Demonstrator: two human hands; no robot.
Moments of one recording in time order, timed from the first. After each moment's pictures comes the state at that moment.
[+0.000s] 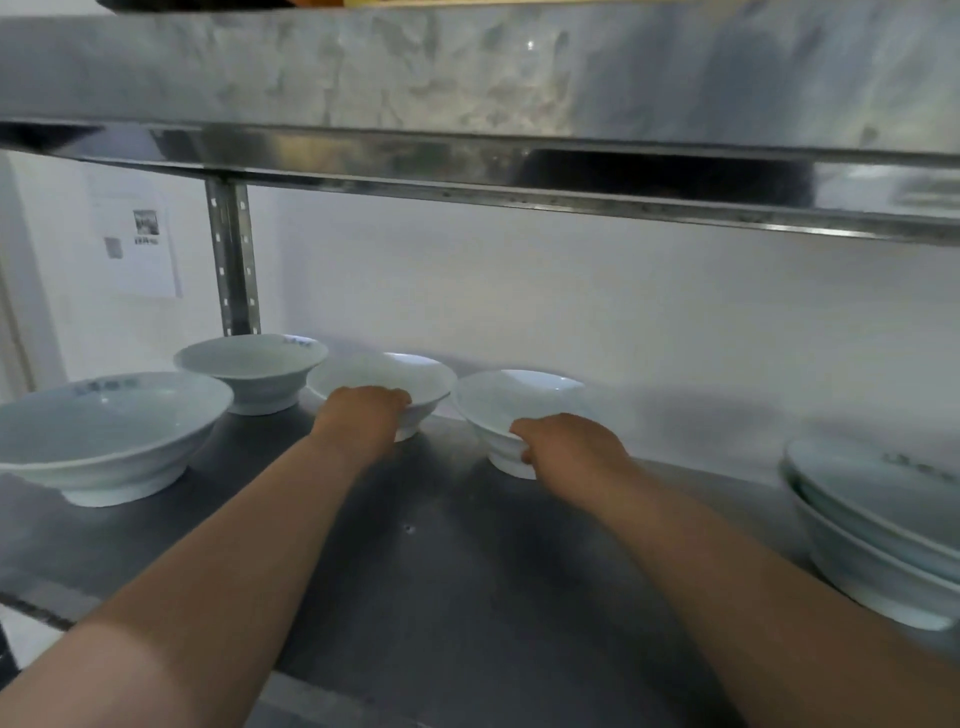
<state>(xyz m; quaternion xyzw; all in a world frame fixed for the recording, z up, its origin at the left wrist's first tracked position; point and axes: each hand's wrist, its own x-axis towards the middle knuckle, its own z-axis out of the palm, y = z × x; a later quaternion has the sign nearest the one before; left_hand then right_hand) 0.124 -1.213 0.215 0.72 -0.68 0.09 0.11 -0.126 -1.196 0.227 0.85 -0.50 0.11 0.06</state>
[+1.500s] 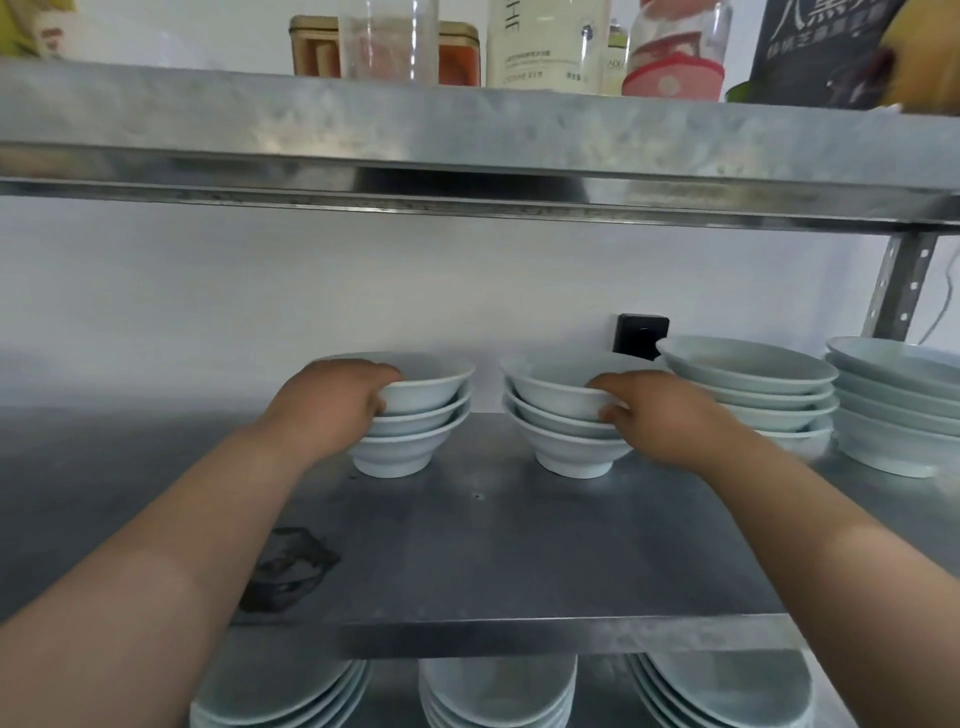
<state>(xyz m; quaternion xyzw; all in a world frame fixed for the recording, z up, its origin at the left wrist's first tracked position) -0.324 -1.085 0.250 0.51 -0.82 0.16 0.21 -0.660 -1.005 0.261 0.73 -0.65 0.16 0.13</state>
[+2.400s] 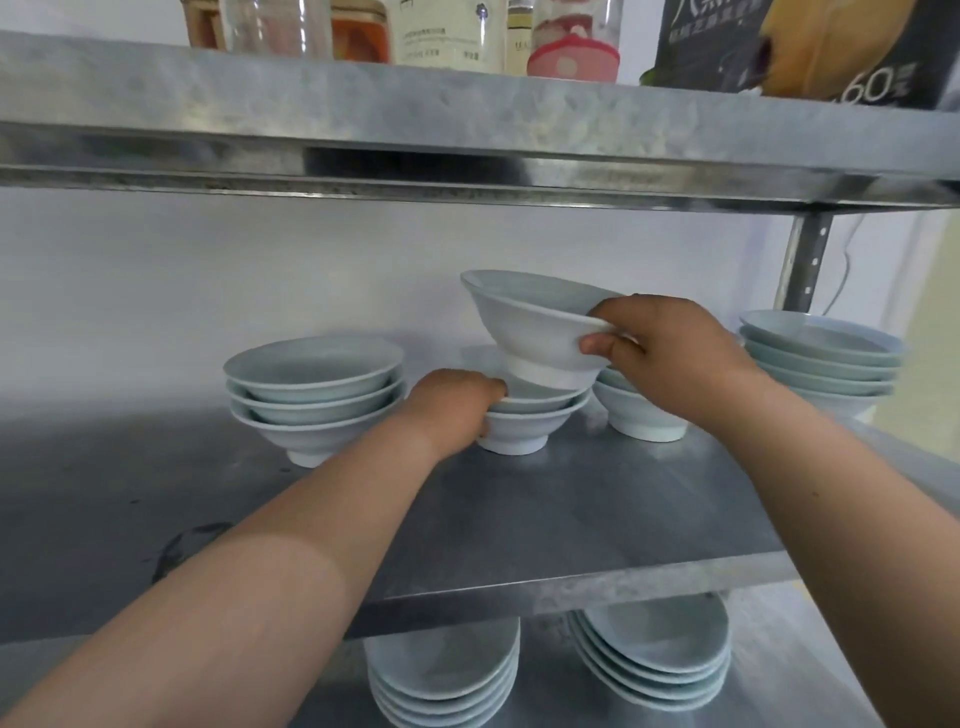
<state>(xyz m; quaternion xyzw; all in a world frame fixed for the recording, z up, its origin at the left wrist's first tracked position) -0.499 -1.081 0.229 0.38 -0.90 0.15 0.13 -0.688 -0.933 0.303 0.72 -0.59 0.31 0.18</state>
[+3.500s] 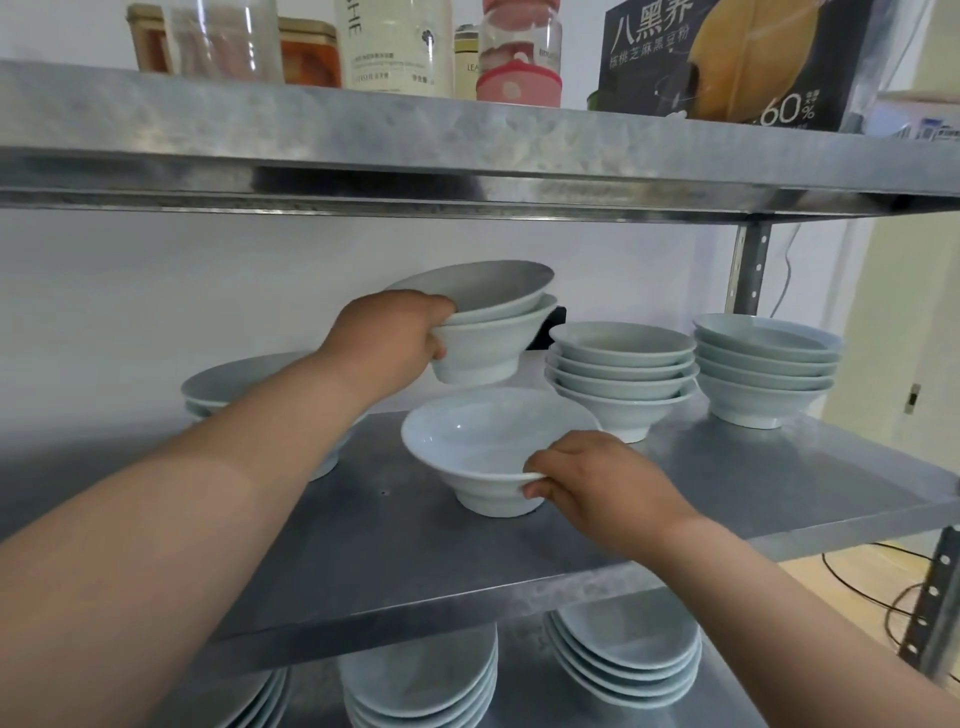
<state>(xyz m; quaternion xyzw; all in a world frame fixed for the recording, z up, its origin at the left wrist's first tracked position) -0.468 -1.051 0.311 0.37 -0.86 0.17 0.30 -0.689 -0.933 0.187 0.78 -0.50 0.24 0.28</state>
